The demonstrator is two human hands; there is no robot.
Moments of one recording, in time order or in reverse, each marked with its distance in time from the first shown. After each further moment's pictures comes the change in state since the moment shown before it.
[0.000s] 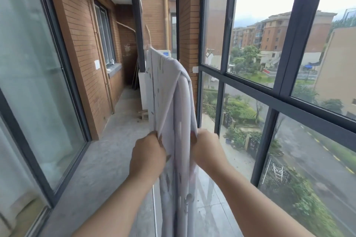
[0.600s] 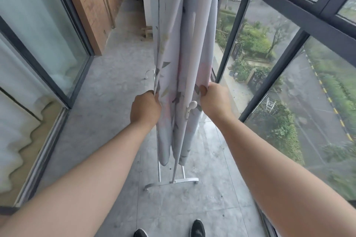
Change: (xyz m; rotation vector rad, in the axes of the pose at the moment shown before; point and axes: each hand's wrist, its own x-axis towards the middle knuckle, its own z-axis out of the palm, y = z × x) left_hand -0.068 -0.120 0.089 0.148 -0.228 -0.234; right_hand -0.046 0.090 0.079 -0.069 -0.156 0.185
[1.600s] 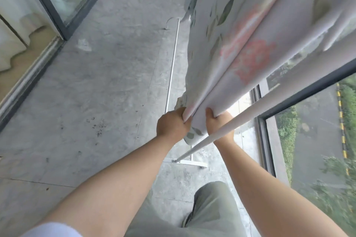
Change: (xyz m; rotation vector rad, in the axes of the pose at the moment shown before) left_hand -0.033 -0.232 0.320 -0.067 -0.256 -0.057; right_hand -0.014 0.198 0.365 0.111 -0.144 0.192
